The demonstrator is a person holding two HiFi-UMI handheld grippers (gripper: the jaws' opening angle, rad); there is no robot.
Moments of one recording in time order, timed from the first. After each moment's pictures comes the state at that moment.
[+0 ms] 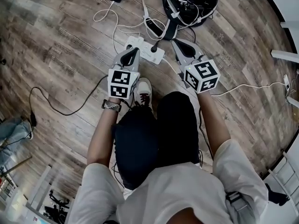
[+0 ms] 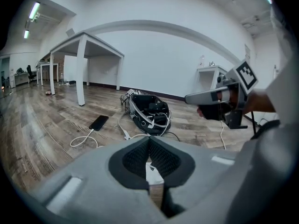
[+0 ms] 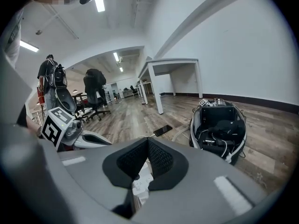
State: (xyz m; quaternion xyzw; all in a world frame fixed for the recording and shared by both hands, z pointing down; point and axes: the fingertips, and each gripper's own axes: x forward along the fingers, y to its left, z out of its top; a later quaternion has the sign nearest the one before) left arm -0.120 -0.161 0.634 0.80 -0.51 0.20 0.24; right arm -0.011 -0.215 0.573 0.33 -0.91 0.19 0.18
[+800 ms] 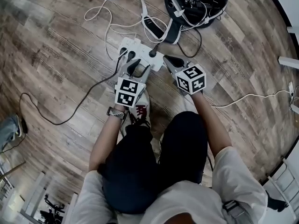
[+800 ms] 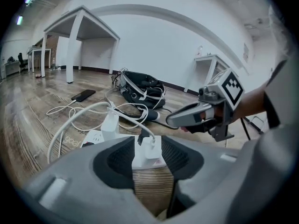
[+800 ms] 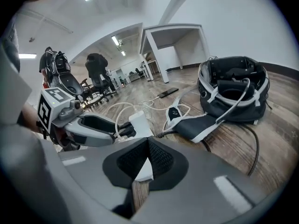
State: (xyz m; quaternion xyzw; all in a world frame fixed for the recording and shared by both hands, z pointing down) left arm -0.071 -0.135 0.784 0.81 -0.46 0.23 0.29; right arm -0.008 -0.177 0.787 0.24 -0.89 0.27 0.27
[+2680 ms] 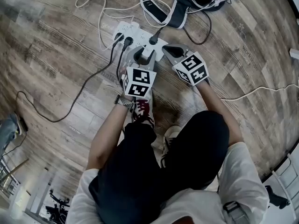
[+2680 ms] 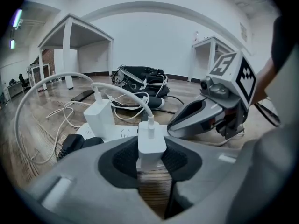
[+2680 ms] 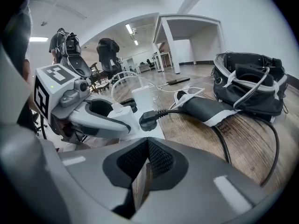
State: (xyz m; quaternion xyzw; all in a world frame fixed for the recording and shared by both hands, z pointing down) left arm -0.054 -0.148 0.845 0.80 -0.49 0.28 0.22; right arm -0.016 -0.158 0.856 0.18 -0.90 0.22 0.32
